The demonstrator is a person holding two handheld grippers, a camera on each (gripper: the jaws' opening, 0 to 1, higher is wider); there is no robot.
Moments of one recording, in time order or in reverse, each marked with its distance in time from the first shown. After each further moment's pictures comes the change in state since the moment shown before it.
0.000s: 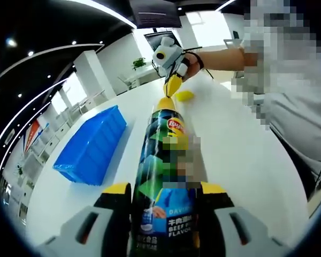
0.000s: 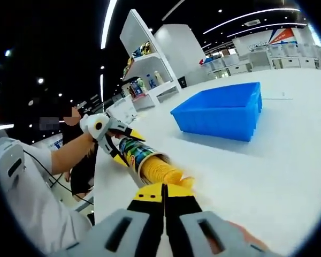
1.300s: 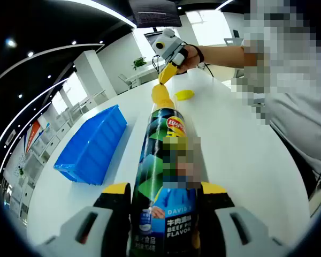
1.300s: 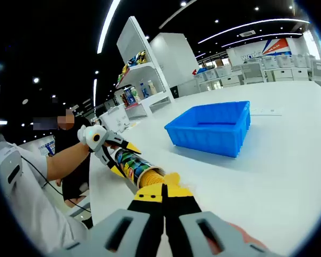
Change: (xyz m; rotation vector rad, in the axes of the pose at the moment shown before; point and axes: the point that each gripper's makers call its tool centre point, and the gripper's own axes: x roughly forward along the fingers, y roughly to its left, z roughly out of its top) left arm 0.000 0.003 -0.004 0.006 0.006 0.007; right arm -0.022 0.000 0.028 -0.037 -0.068 -0.083
